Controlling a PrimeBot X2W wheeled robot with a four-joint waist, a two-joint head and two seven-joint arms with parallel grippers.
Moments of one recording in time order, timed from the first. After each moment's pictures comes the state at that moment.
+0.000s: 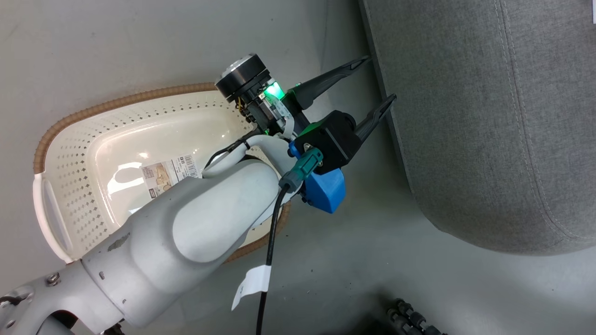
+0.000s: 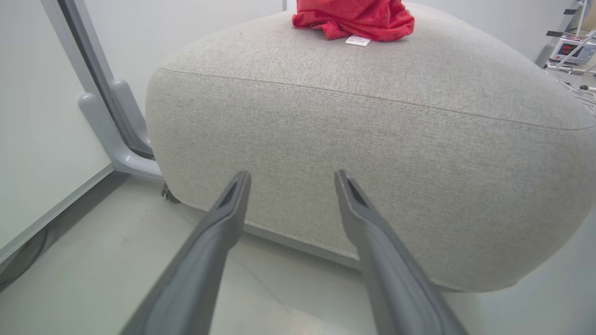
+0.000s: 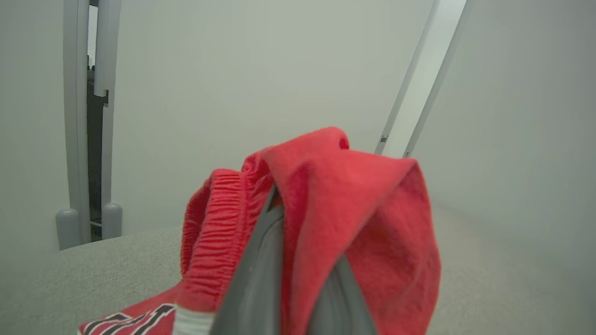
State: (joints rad) left arm -1.03 0.23 -1.10 0.37 -0.35 -0.04 -0.13; right arm -0.95 -0.42 -0.53 0.44 0.17 0.13 -0.26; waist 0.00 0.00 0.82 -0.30
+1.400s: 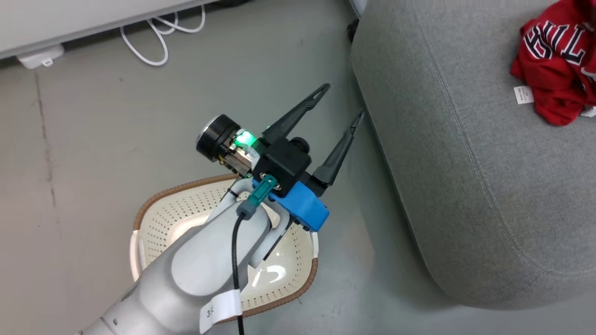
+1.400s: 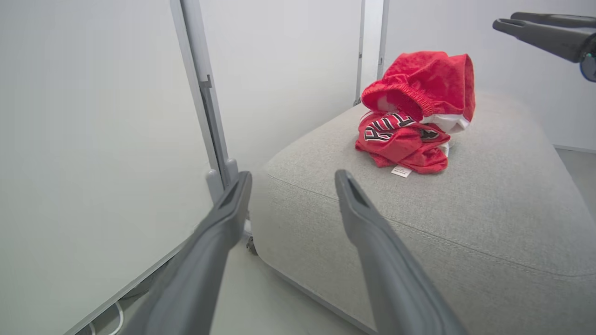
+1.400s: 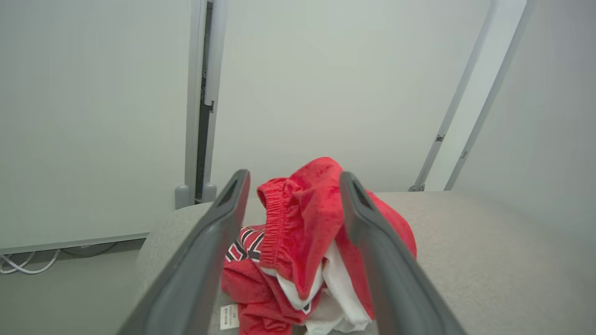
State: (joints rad) left arm -0.80 0.17 -0.93 0.41 -0.43 0.04 -0.26; right arm -0.43 -0.32 -0.35 0.21 0.15 0.13 -0.26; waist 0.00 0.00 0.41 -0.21
